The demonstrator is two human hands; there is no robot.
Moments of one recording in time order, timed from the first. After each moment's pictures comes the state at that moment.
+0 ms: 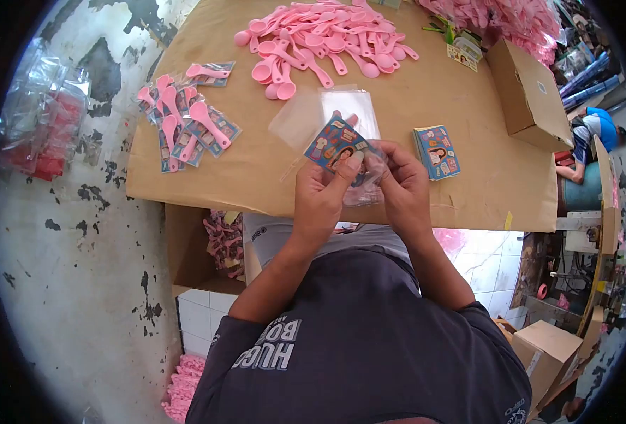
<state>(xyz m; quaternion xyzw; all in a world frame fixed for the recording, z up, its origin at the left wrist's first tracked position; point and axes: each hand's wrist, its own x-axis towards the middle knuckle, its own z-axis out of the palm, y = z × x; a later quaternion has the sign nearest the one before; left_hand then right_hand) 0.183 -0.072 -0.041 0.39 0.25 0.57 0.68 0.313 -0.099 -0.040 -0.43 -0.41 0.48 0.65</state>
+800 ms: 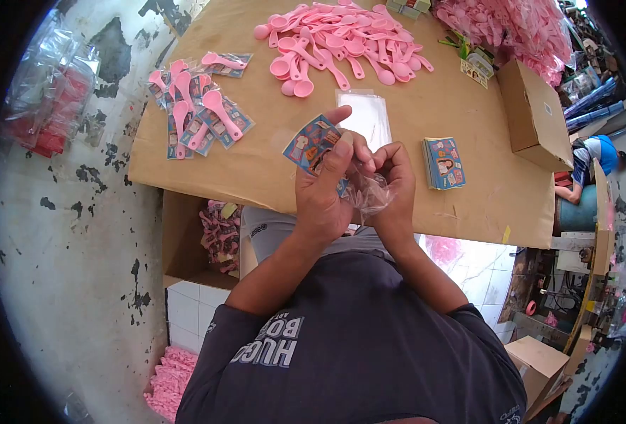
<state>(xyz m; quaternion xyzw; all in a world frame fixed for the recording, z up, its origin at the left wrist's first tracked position) 0.178 -0.065 -0.031 0.28 0.08 0.64 0.71 0.283 -0.093 -0.049 -0.47 -0.44 0.42 0.64</state>
